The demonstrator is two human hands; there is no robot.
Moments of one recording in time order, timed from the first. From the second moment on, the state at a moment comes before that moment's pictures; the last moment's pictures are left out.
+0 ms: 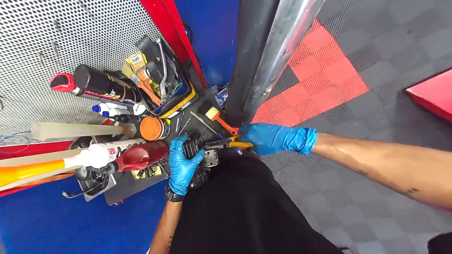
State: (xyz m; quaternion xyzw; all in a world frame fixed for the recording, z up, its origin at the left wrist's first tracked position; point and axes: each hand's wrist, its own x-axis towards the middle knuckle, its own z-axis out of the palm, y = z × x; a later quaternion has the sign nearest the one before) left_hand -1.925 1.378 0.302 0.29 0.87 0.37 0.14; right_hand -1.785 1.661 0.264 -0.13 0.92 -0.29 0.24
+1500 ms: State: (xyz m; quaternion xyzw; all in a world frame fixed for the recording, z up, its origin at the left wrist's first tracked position) left_hand -1.925 1.378 0.302 0.28 0.87 0.37 0.14; right_hand -1.748 1.630 0.252 0.16 0.84 -0.51 0.11
